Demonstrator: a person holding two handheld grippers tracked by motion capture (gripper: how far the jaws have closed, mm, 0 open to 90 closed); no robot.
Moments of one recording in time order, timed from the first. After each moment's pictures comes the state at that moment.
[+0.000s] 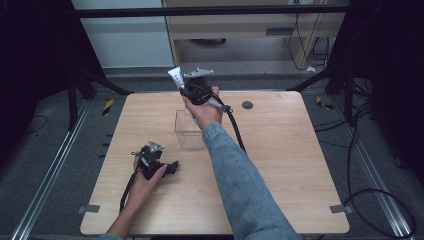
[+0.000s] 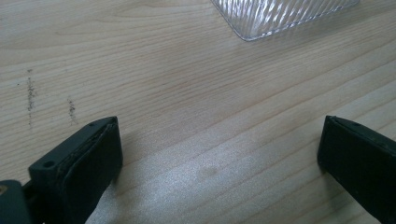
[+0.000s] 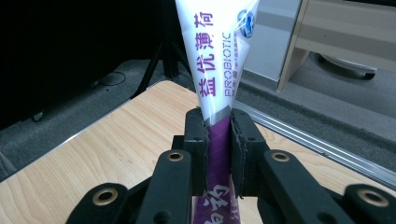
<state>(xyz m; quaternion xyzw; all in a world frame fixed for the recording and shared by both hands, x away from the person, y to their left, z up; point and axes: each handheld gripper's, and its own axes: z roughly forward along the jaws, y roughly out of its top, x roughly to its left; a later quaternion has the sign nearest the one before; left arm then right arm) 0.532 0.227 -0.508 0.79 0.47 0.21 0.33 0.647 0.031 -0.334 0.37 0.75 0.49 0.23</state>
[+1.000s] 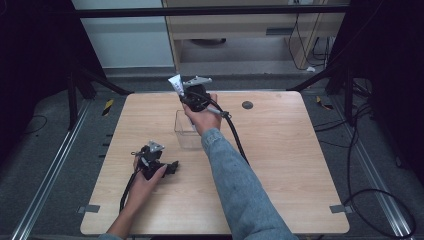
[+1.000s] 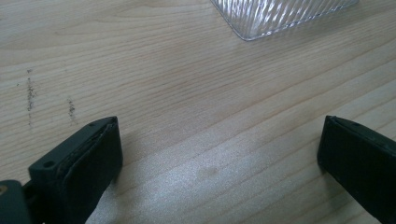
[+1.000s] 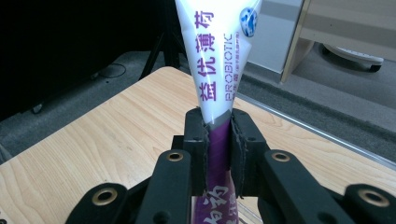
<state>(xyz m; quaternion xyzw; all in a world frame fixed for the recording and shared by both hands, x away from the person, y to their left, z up) 0.532 0.227 -0.508 0.79 0.47 0.21 0.33 0.646 0.036 -0.359 0.38 0.76 0.48 0.22</state>
